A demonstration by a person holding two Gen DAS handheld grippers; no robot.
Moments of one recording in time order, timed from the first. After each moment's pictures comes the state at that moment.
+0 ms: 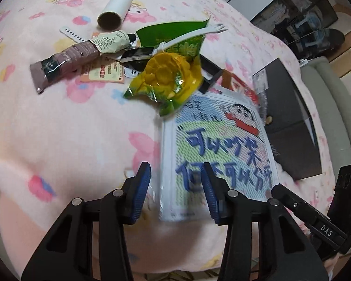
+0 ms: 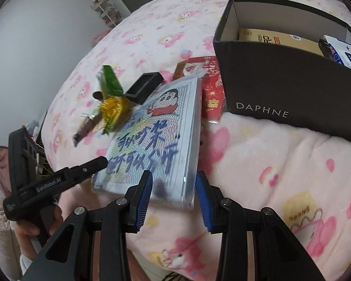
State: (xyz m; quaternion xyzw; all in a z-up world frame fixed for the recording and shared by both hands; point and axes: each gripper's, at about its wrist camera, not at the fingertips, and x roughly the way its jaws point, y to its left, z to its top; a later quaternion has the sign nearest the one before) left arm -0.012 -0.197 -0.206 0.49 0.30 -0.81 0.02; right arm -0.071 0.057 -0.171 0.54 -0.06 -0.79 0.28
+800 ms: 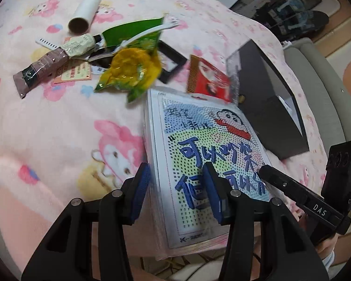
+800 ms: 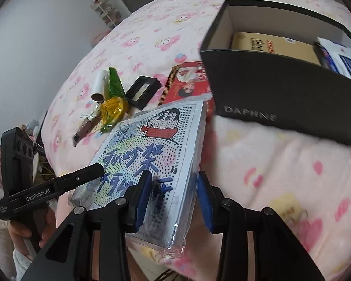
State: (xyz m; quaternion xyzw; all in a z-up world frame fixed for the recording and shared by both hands) left arm 0.004 -0.162 -0.172 0.50 0.28 -0.82 -0.04; right arm -0.061 0.084 -0.156 0.53 -0.07 -0.80 0.28
